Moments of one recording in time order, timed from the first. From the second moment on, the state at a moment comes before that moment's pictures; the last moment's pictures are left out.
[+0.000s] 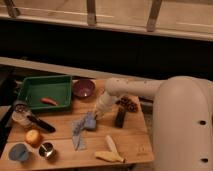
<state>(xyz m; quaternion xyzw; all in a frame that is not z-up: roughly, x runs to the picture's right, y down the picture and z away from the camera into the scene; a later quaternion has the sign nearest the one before) -0.039 0.163 0.841 -0.42 0.17 0.74 0.49</state>
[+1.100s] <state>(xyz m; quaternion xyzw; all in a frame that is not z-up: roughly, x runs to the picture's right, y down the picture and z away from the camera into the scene) -0.004 0.130 0.859 -0.39 0.19 0.76 0.49</state>
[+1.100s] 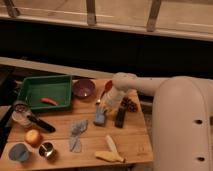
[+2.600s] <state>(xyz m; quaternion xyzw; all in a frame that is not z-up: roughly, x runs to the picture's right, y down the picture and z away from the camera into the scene) 0.040 0.144 0.832 -0.36 0.19 0.77 0.50</state>
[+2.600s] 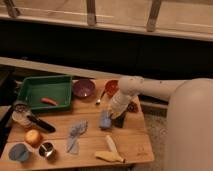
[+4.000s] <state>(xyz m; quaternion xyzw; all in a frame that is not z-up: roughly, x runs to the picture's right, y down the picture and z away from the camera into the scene) 0.034 0.168 0.826 -0.41 0.18 0.75 0.49</state>
